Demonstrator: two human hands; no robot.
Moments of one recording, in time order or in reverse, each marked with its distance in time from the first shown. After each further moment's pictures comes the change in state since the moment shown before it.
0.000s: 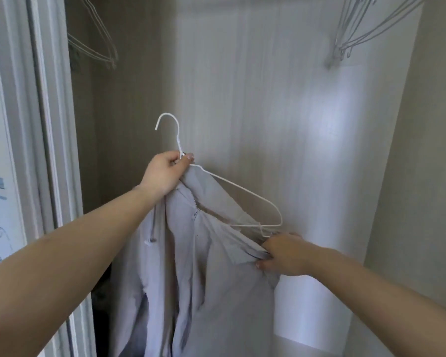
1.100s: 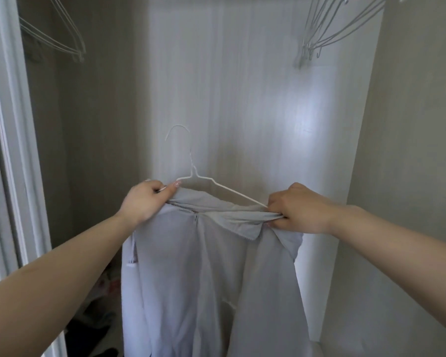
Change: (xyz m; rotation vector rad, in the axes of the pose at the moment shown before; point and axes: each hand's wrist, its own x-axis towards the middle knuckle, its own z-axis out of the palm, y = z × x) left_hand -0.026 -0.046 0.021 0.342 -0.143 -0.020; right_hand -0.037 0.055 -0.063 -0.285 0.269 -0.141
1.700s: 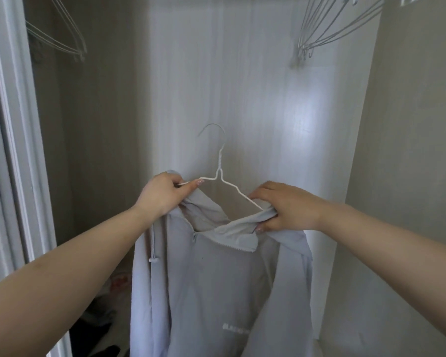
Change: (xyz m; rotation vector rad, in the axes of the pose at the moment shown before) left_hand -0.005 0.045 0.002 -0.023 -0.022 0.113; right_hand 0.010 -0.006 0.003 0.293 0.048 0.103
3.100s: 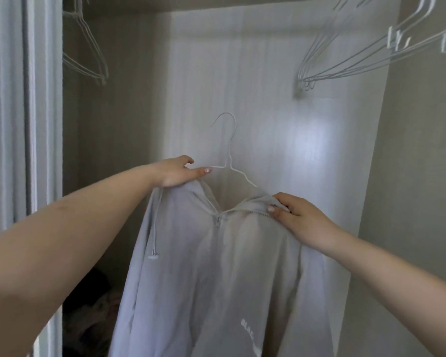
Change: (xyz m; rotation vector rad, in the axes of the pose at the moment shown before) left_hand 0.084 0.023 -0.065 0.222 -0.366 -0.169; right_hand 0.013 -0.024 -0.023 0.547 0.316 0.169
